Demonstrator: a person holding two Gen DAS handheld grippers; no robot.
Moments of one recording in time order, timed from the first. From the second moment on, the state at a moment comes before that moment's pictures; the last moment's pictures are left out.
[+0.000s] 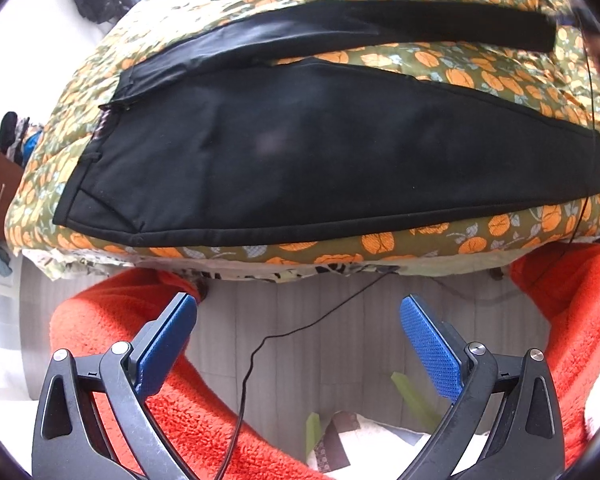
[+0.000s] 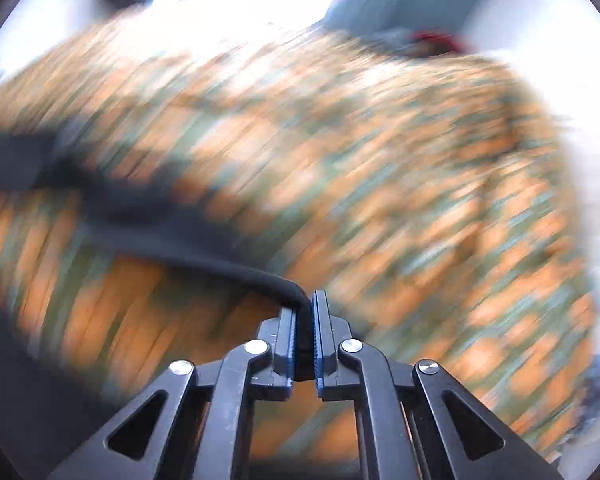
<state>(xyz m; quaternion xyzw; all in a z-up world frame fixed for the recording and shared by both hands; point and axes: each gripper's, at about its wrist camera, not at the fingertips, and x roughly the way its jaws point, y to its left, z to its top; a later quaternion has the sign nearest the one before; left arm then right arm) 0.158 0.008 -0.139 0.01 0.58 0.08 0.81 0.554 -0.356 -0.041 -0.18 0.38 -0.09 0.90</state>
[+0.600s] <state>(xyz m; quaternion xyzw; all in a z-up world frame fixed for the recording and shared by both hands) 0.177 0.013 -0.180 -0.01 0.62 0.09 0.78 0.602 -0.462 -0.141 0.31 0.39 0.01 0.87</state>
